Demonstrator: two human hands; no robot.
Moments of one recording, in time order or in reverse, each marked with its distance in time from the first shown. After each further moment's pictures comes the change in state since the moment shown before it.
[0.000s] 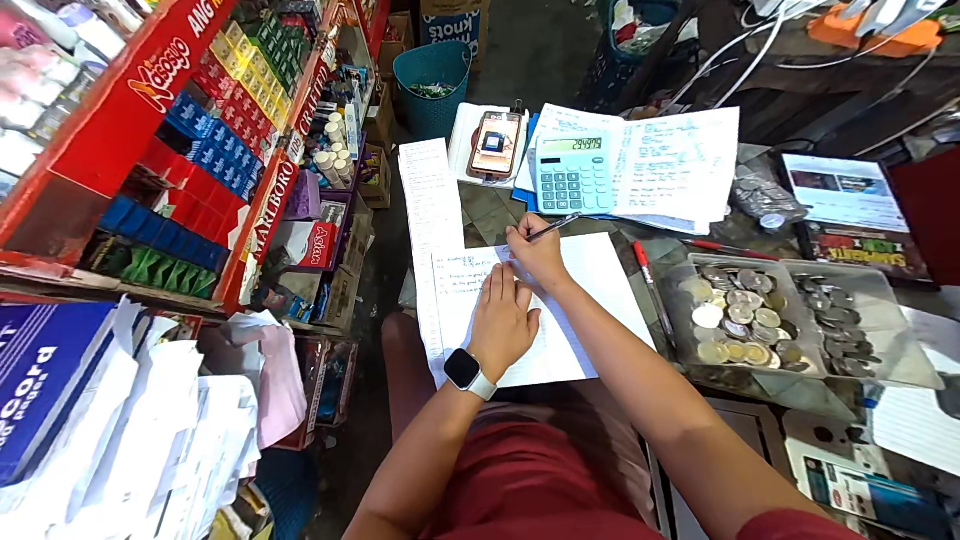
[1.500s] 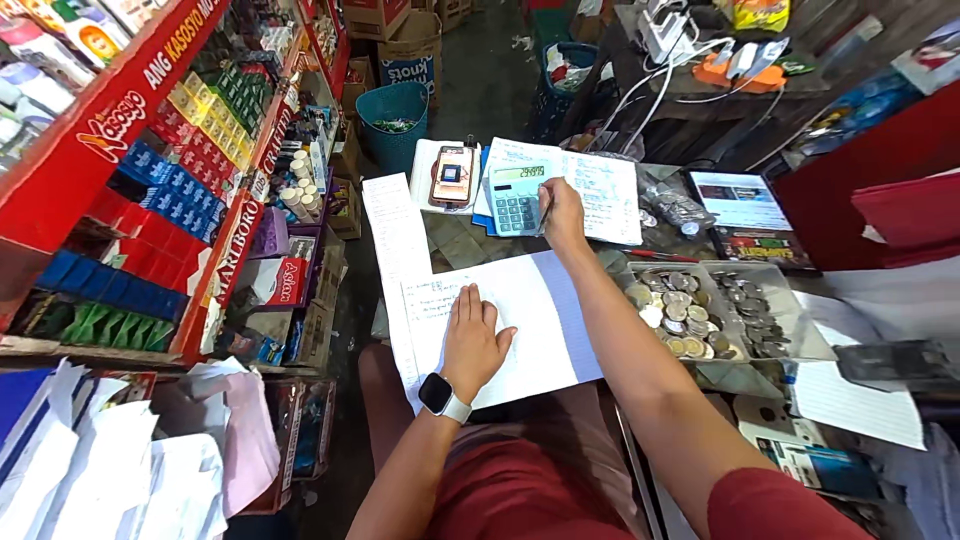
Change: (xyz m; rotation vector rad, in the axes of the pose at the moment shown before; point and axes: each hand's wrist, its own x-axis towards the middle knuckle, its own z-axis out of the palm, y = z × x) left_hand 0.002 -0.002 -0.007 -0.017 -0.099 -0.034; right_hand 0.074 0.008 -0.102 -0.694 0.228 -0.110
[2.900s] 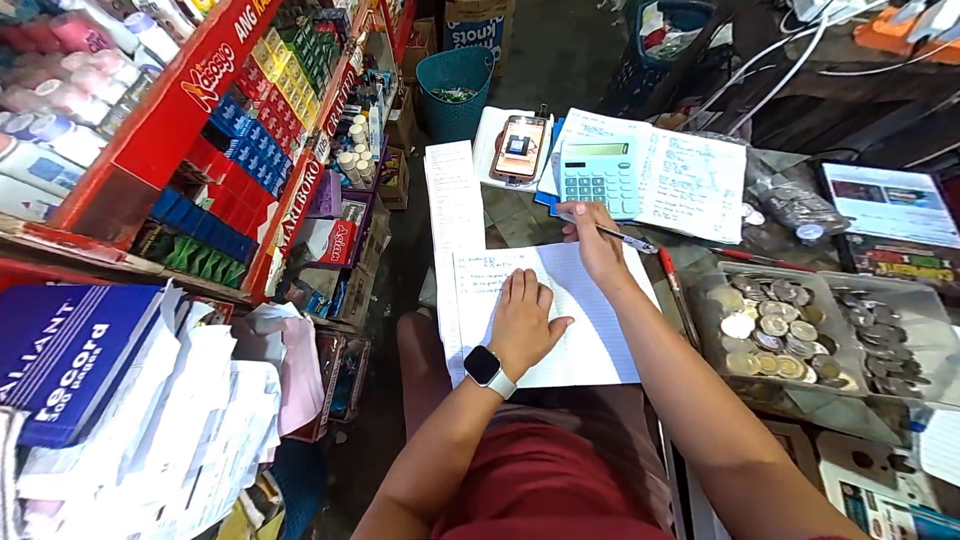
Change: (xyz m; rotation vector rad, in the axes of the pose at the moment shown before) left_hand 0.001 0.008 -0.005 -0.003 -0.009 -0.004; right_hand -0.075 -0.063 0.000 0.548 -0.255 0.097
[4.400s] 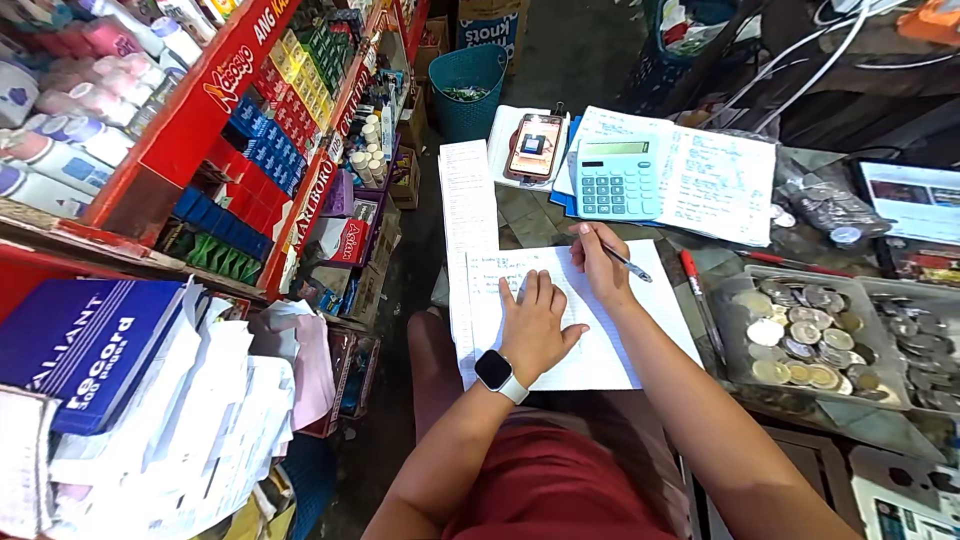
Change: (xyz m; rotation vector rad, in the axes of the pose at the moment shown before) left_hand -0.004 0.003 -0.005 0.057 -0.084 -0.045; right_hand -0.017 0.029 0.020 0.181 0.095 0.055
